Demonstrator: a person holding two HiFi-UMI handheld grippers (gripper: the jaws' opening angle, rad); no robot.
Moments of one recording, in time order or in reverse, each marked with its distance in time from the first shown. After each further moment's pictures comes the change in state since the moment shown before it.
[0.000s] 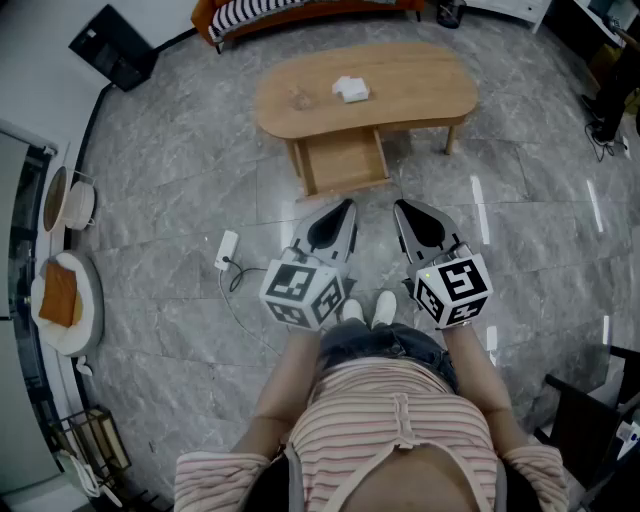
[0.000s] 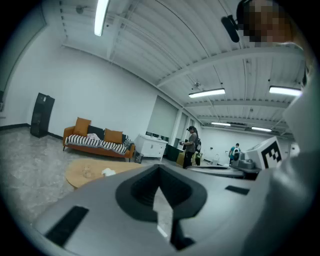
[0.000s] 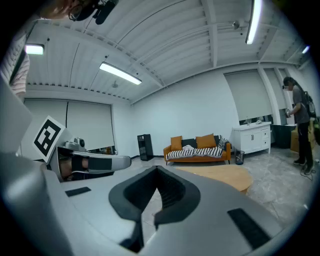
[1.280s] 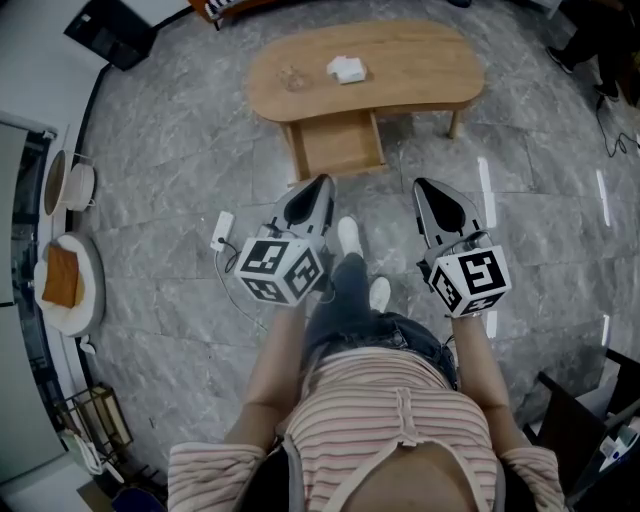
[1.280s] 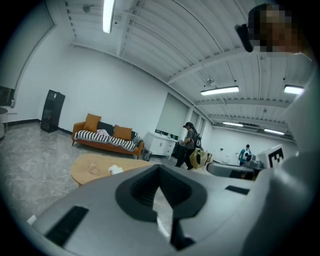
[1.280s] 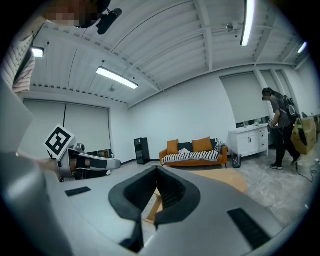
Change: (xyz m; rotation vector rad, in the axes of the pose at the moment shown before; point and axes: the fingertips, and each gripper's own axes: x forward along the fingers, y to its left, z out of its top) left arm 0.057 0.035 0.000 -0.061 0.030 0.106; right arm 0.002 -0.090 0.010 0.007 -0.059 -0.020
